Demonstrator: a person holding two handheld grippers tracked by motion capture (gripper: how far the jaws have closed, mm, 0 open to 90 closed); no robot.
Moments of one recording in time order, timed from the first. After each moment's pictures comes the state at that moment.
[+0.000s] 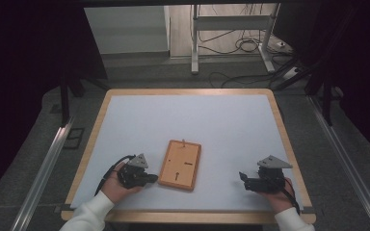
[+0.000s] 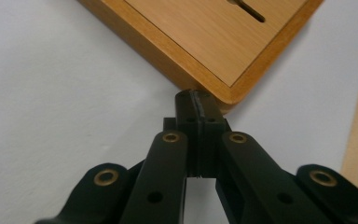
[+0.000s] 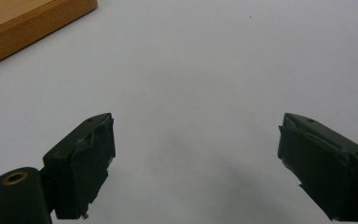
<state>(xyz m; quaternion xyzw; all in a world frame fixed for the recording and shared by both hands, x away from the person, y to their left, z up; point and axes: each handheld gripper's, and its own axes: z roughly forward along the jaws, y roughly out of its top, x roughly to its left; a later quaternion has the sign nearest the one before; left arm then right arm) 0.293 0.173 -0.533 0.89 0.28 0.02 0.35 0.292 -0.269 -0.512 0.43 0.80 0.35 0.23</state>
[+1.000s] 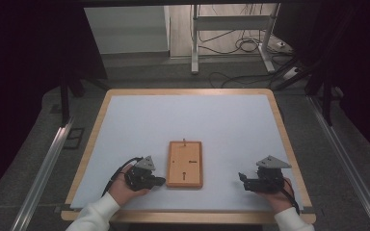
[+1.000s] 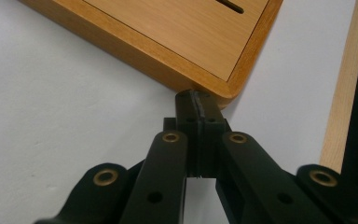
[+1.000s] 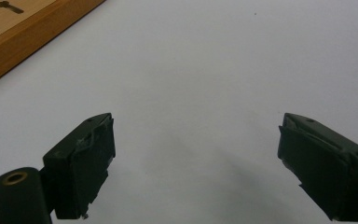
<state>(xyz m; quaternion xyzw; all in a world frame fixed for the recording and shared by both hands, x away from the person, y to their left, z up) 0.291 0.153 -0.533 0.89 0.27 0.00 0.36 0.293 -0.268 -0.513 0.43 0.80 0.35 0.23</state>
